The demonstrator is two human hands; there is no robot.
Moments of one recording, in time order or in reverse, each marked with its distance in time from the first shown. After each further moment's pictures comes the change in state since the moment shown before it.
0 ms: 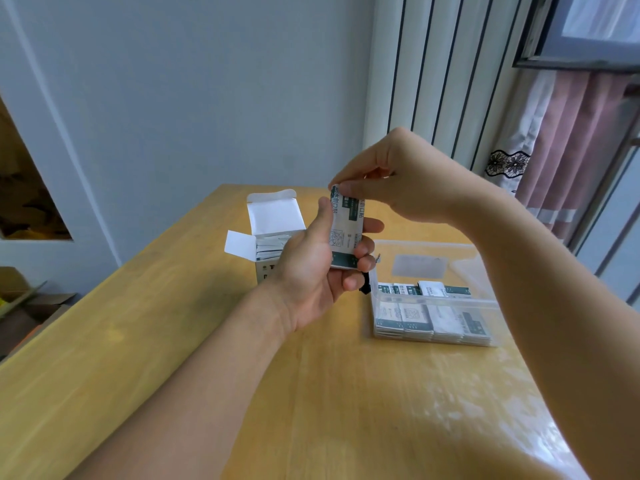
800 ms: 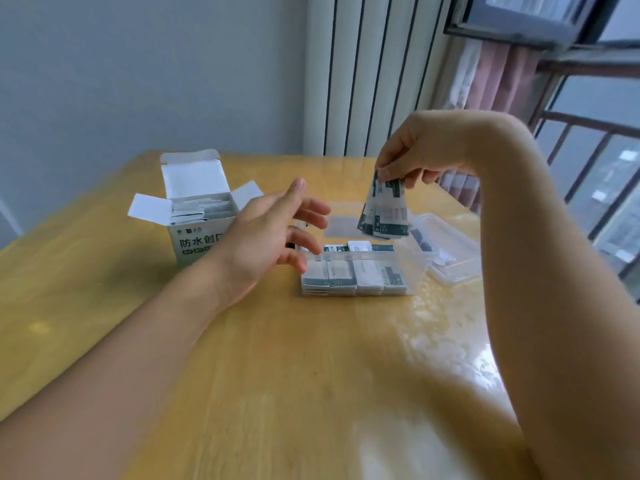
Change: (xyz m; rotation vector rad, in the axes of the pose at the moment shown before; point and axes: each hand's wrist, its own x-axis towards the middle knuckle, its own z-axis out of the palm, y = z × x) left_hand -0.002 -0.020 0.013 0.478 -0.005 0.103; right_hand -0.052 0.063 -0.071 -0.172 -0.297 0.563
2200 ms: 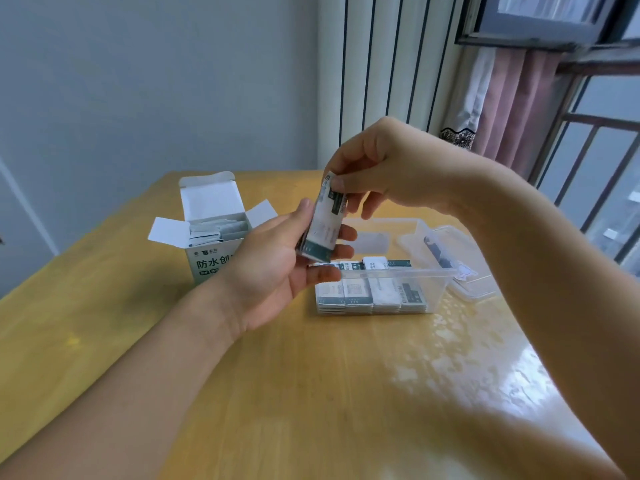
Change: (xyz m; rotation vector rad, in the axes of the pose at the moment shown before) left_hand -0.003 0.006 0.007 -0.360 -0.103 -0.113; right_hand -0.011 -0.044 0.033 0.399 0.077 -0.359
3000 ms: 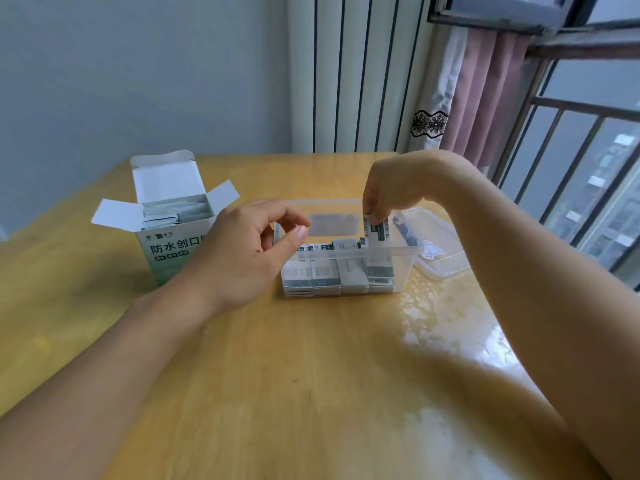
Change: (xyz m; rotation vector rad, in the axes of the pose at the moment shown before) left_hand 0.009 -0.023 -0.017 1.082 0.132 0.500; right_hand 0.014 0.075 -0.014 -0.739 -0.321 0.415
